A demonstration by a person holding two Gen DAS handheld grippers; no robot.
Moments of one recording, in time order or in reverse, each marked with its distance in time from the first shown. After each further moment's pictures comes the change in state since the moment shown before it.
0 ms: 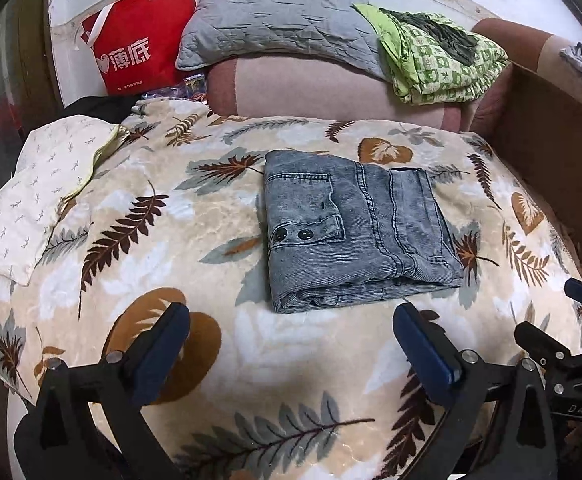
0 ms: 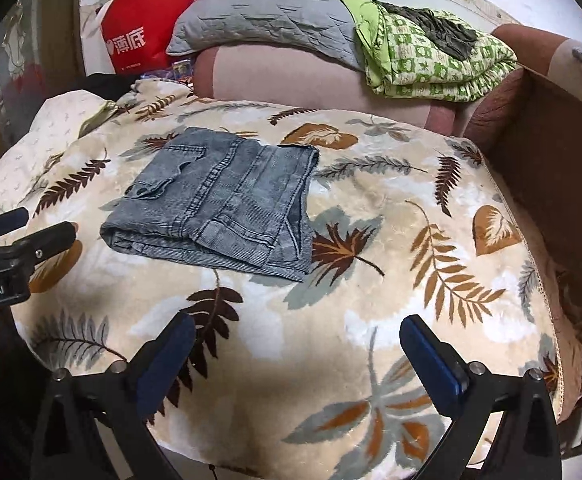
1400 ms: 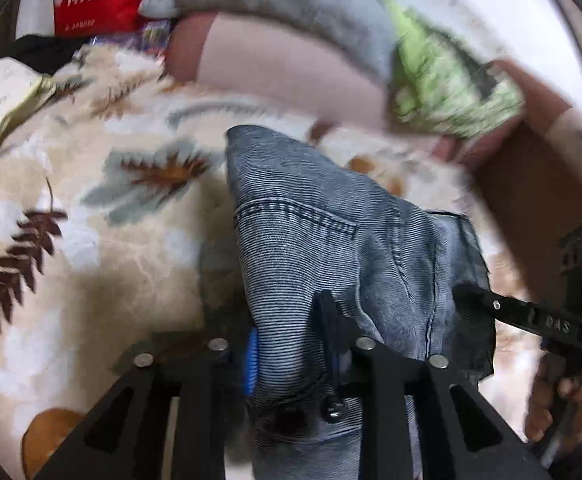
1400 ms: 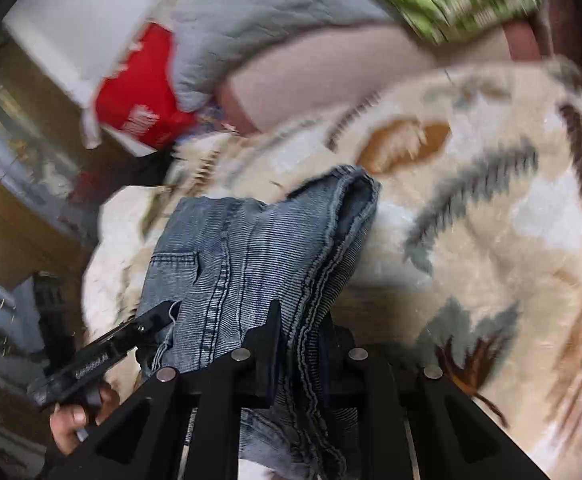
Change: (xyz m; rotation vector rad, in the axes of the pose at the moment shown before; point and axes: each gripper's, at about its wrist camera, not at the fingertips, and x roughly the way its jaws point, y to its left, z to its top) left arm 0.156 0.028 0.085 -0.135 0.138 -0.239; right arm 0.161 -0.049 0.122 0.328 0.119 0.514
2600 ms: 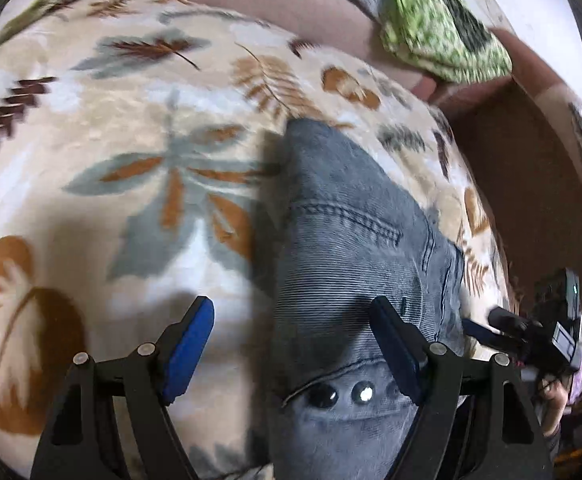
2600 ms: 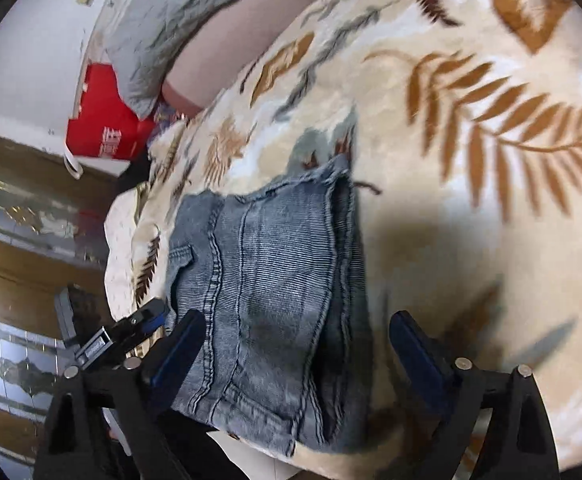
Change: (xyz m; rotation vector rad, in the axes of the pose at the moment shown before) left arm -0.028 -0.023 -0.075 -0.076 0.210 -0.169; right arm -0.075 -0.091 -0.111 0.296 0.093 0.122
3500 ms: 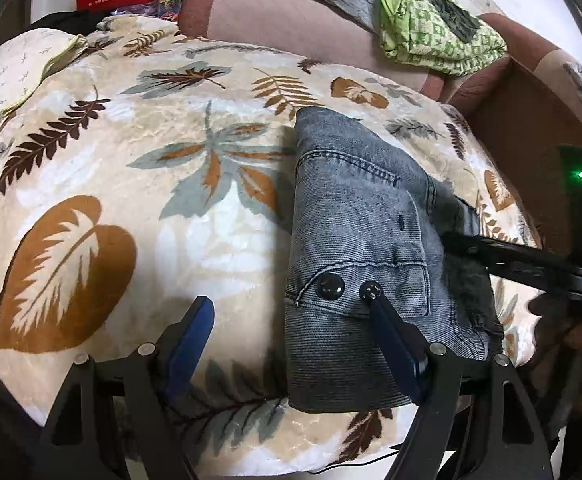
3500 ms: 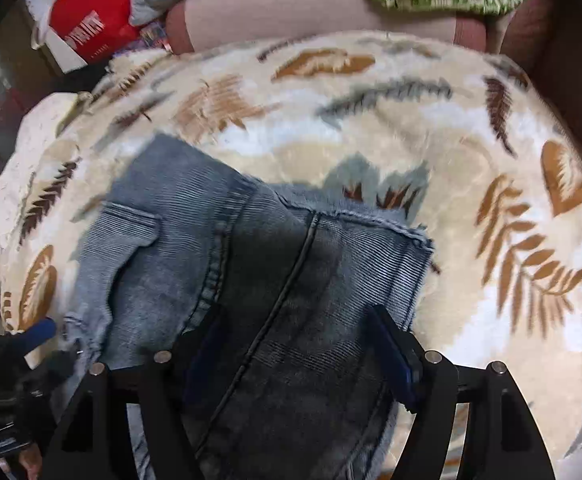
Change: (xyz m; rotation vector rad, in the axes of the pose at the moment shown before) left arm -0.036 -0.019 -0.065 0.074 -0.148 0.199; right arm 0.045 0.103 0.000 -0.420 -0.052 -0.508
